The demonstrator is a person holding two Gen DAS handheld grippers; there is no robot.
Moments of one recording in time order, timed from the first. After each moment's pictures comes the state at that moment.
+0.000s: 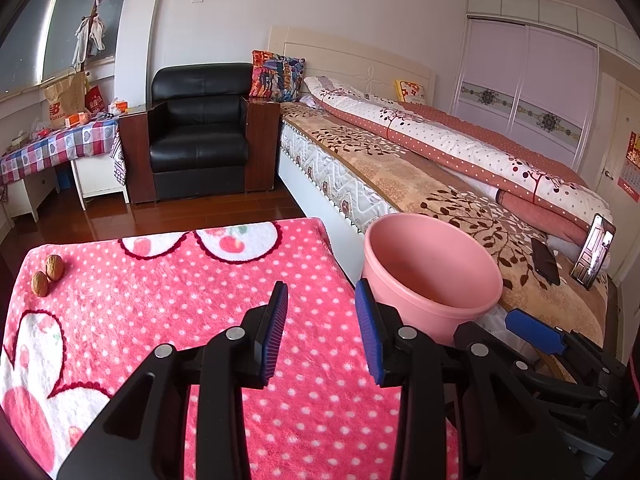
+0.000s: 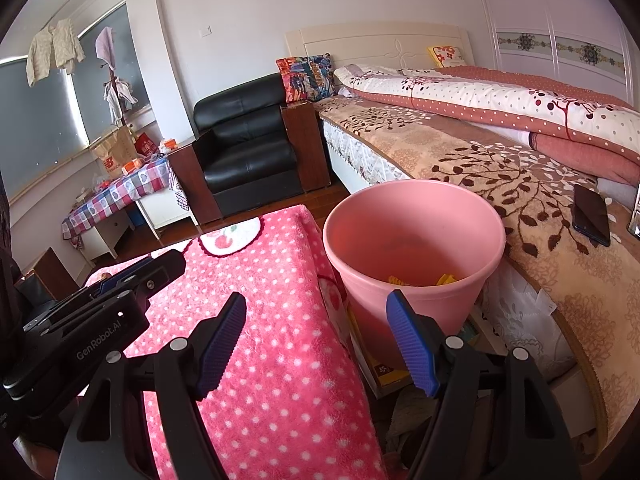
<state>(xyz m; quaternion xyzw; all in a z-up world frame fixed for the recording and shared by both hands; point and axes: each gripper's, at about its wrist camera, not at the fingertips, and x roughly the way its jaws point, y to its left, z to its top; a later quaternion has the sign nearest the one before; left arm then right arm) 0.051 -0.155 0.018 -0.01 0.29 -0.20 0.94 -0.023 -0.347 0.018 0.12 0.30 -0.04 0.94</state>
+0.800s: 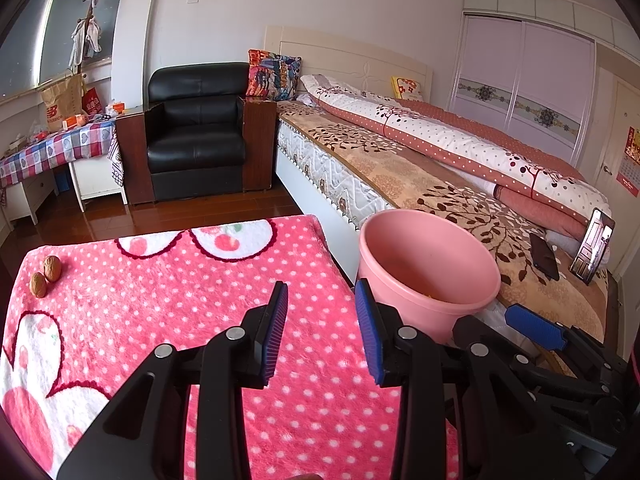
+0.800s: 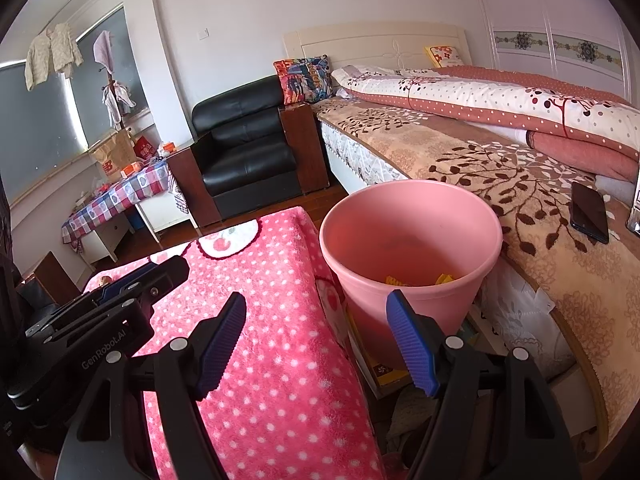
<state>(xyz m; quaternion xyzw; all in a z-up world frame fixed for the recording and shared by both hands) 0.049 -0.160 0.017 0.00 0.30 -0.20 0.93 -0.026 -0.349 0.018 0.13 0.30 -0.04 0.94</state>
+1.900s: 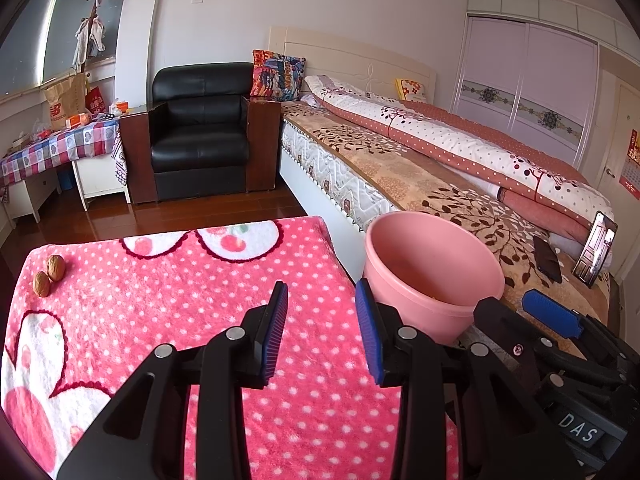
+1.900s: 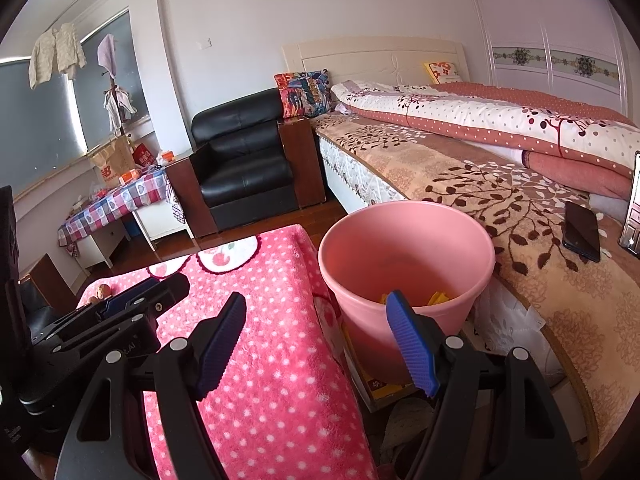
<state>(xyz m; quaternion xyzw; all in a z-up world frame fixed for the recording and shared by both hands) 0.051 -0.155 0.019 0.00 0.30 -0.19 0.93 -0.029 -0.348 0.033 0.12 0.28 -0.05 0.95</state>
